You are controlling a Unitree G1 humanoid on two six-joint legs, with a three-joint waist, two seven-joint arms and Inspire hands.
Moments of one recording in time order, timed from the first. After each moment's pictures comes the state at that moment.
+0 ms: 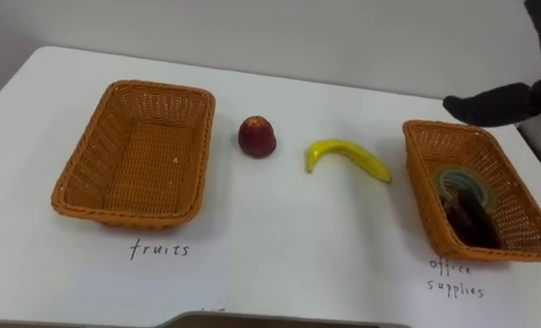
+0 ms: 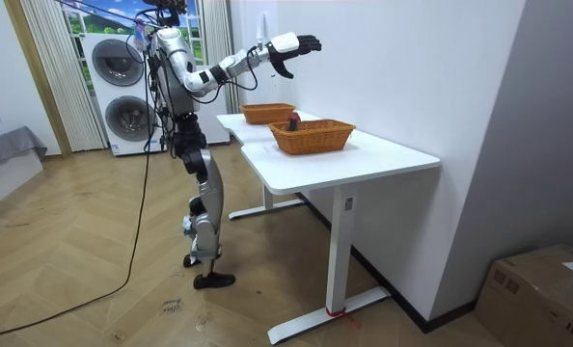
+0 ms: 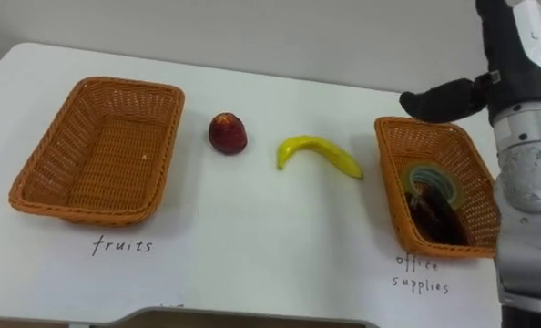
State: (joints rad) left arm 0.23 0.20 0.21 1.12 -0.28 0.03 0.03; right arm -0.21 -0.44 -0.25 -0.18 -0.38 0.17 0.13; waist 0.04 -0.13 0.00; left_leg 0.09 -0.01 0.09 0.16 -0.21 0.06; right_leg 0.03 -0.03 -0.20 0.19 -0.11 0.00
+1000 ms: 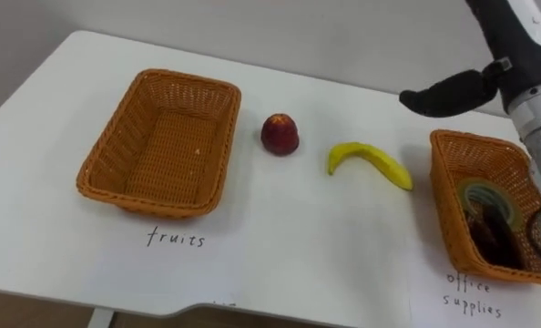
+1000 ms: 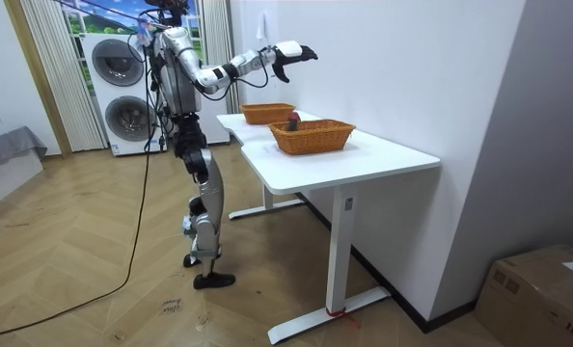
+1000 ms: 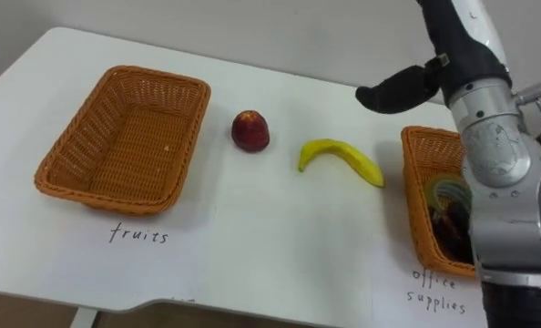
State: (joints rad) left arm 0.19 0.22 0.21 1.12 -0.25 0.07 0.01; right arm -0.28 -0.46 -0.12 -0.15 -0.37 0.20 0.21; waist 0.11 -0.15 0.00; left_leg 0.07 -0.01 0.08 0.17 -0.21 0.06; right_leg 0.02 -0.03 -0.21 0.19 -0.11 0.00
